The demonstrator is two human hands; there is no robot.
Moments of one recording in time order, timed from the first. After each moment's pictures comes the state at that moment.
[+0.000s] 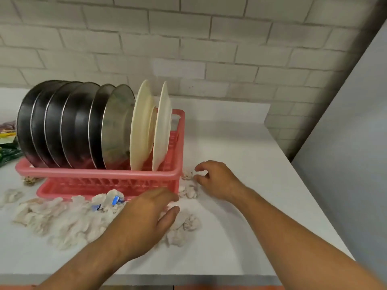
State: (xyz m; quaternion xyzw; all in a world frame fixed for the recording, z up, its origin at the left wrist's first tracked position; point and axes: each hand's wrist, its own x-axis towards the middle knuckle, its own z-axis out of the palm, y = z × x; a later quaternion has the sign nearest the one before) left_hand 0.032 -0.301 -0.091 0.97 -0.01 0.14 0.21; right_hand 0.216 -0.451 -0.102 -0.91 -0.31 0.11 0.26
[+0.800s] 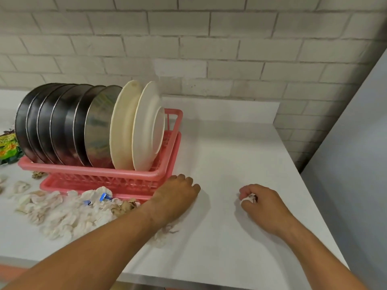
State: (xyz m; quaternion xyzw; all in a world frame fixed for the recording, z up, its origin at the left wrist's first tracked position) left_hand 0.139 -0.368 -0.108 0.99 -0.06 -0.01 -0.15; right_hand 0.229 -0.592 -0.125 -0.88 -0.24 0.13 0.39
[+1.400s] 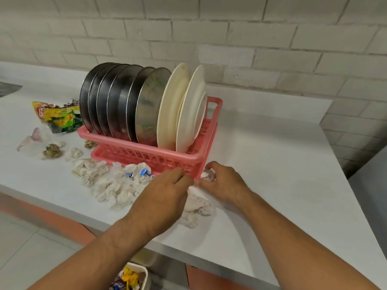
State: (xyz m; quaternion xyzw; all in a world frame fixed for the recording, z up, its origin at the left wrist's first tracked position) left_hand 0.030 -0.336 -0.099 0.97 0.06 0.21 0.06; right_hand 0.196 -0.438 -0.131 -0.87 -0.35 0.20 0.29
